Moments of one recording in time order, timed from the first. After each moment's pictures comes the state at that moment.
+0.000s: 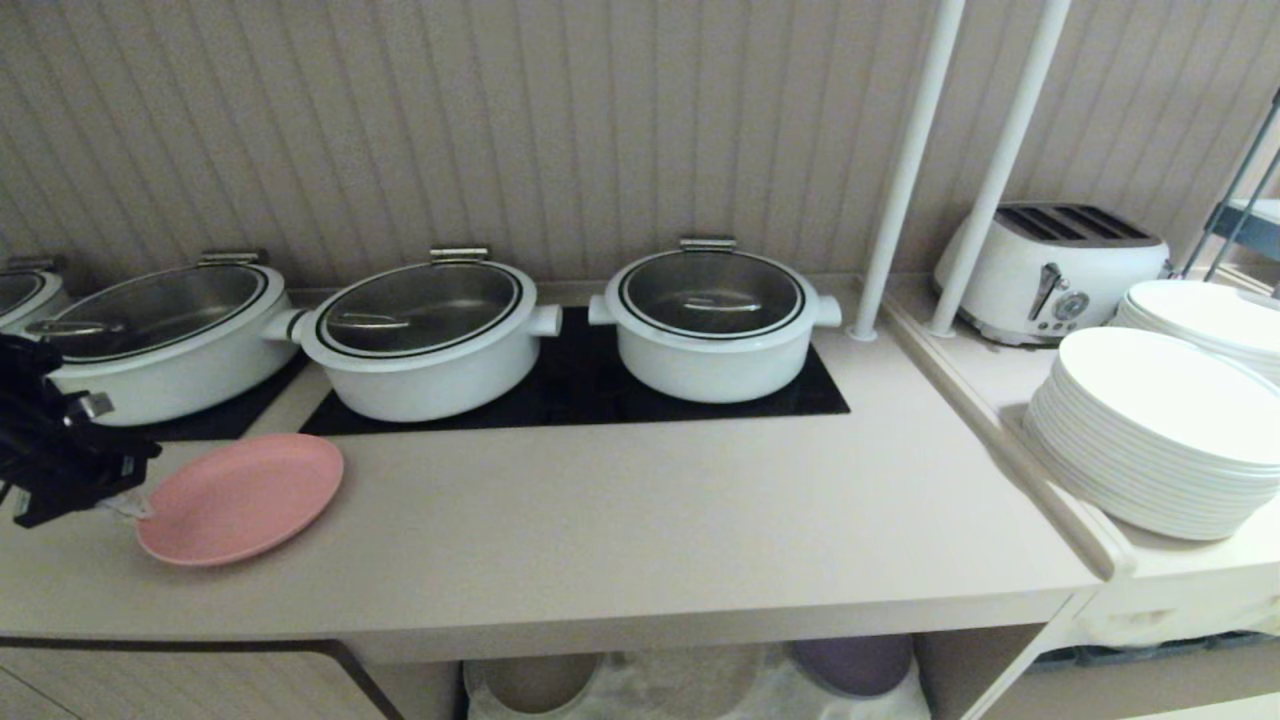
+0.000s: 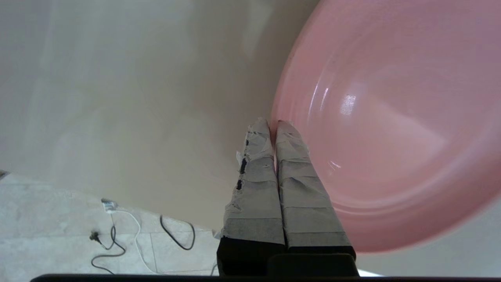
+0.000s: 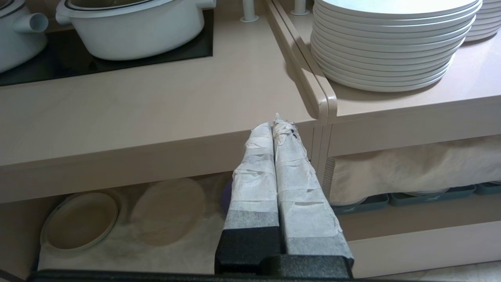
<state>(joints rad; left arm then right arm) 0.63 2.39 -1.98 0.87 -0.18 0.09 0.00 0.00 0.00 -0.01 -0.06 0.10</state>
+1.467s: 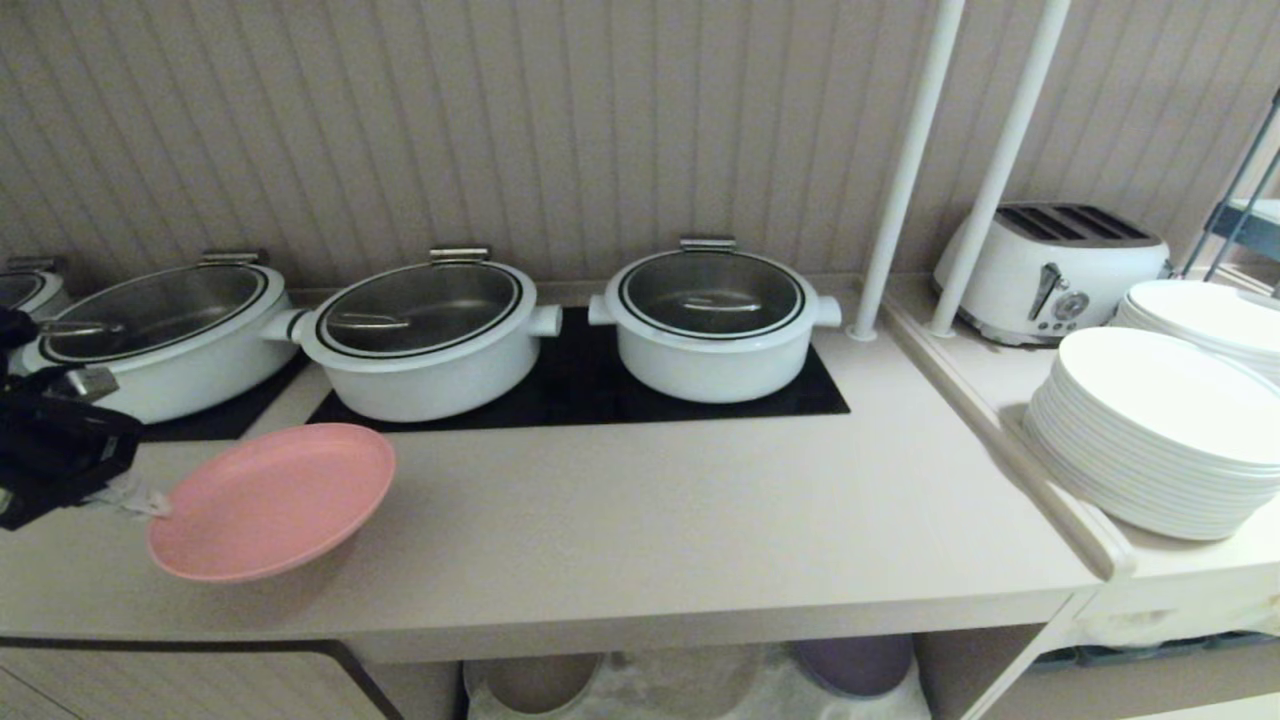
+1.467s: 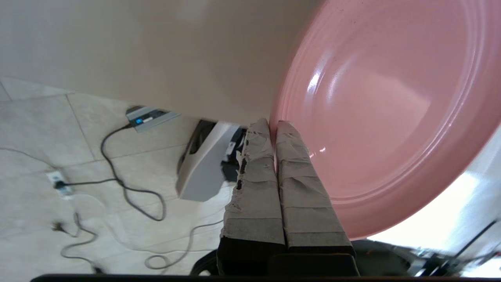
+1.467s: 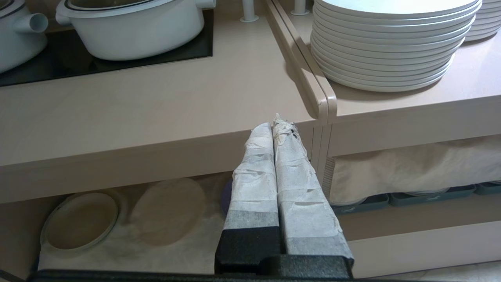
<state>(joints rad) 0.56 2.05 -1.67 1.02 -0.35 0.13 0.00 0.00 0.00 -0.01 -0.05 0.10</state>
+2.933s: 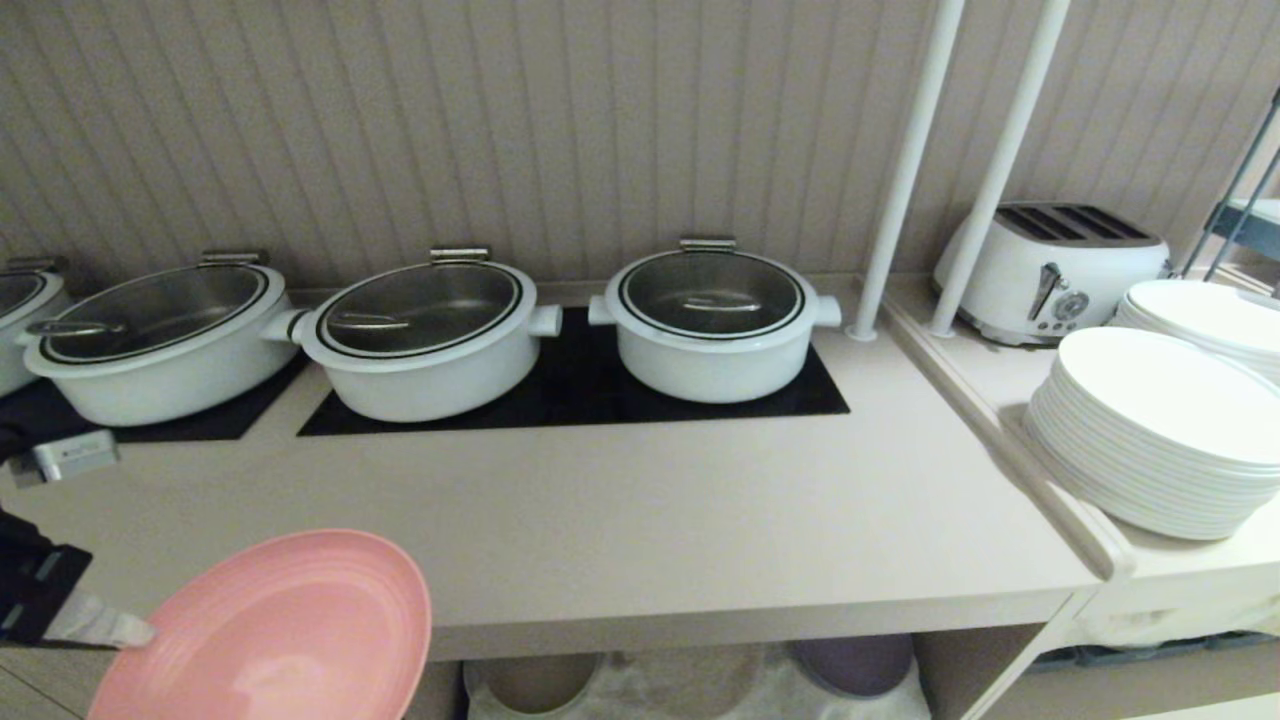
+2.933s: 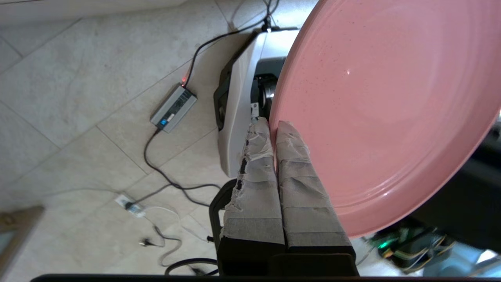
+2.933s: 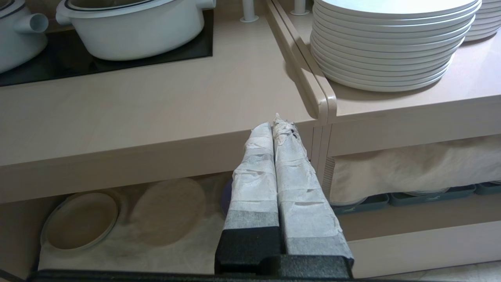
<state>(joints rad) 0.52 1.58 -1.12 1.02 -0.42 0.57 0.00 0.00 0.00 -0.01 -0.05 0.10</state>
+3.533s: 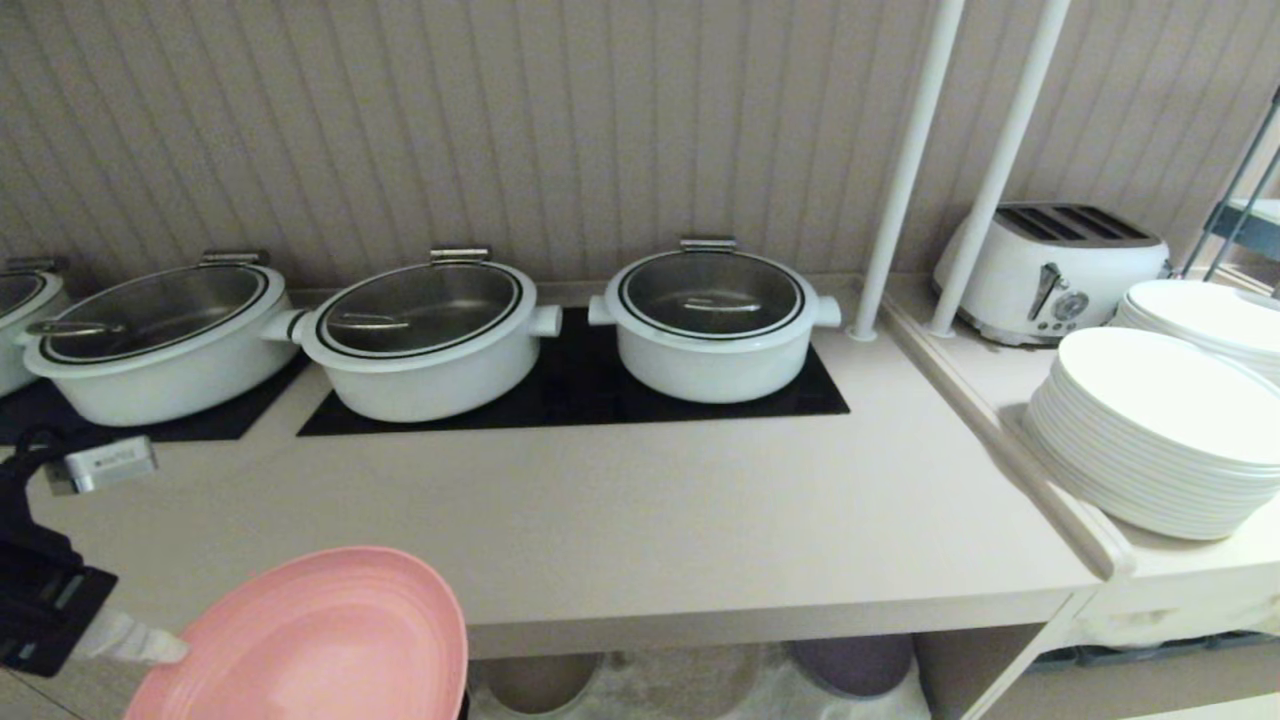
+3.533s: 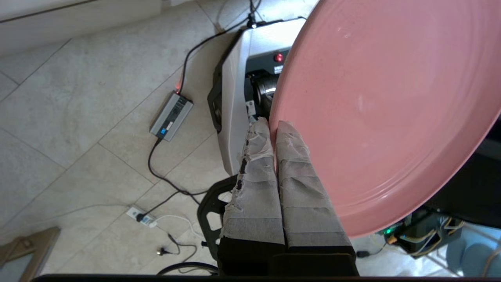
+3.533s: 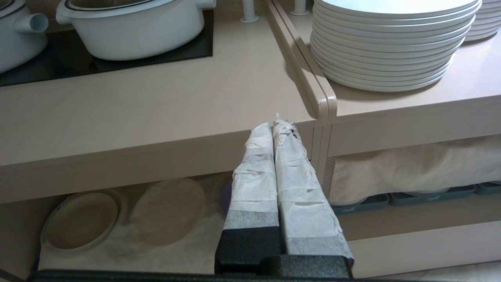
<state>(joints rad) 0.41 1.51 -1.06 1.01 -0.44 0.57 0.00 0.00 0.00 -0.01 -0.05 0.10</state>
